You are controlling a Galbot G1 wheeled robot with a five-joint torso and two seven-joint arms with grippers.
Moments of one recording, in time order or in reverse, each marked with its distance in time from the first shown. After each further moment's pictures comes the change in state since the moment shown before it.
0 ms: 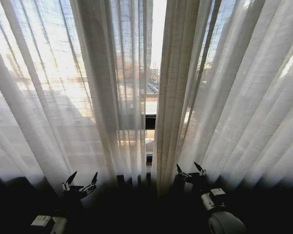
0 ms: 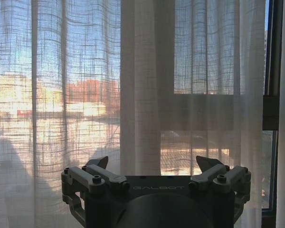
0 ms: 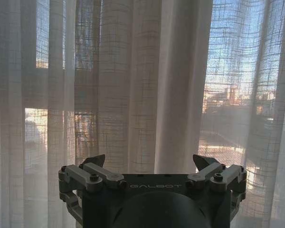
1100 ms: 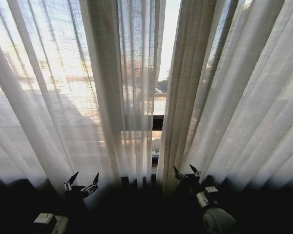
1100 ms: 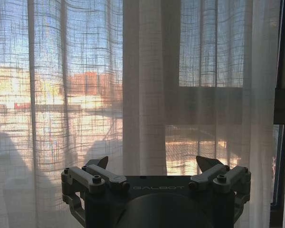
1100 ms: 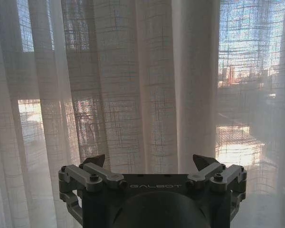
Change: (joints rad) left arm -0.017 0.001 0.013 -0.009 0.011 0.060 -0.006; right arm 0.130 0.025 -0.049 -0.159 0.054 -0.030 0.012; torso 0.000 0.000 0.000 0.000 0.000
